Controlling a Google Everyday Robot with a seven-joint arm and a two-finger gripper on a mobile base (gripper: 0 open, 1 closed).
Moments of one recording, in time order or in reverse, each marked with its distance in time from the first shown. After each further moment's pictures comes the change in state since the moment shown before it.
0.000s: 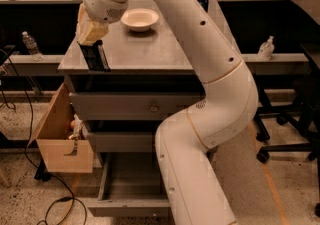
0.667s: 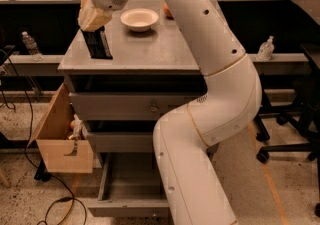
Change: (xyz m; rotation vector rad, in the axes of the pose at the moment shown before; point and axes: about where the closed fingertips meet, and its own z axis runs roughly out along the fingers) arm 0.008 -0.029 -0.017 0.067 -0.005 -0.053
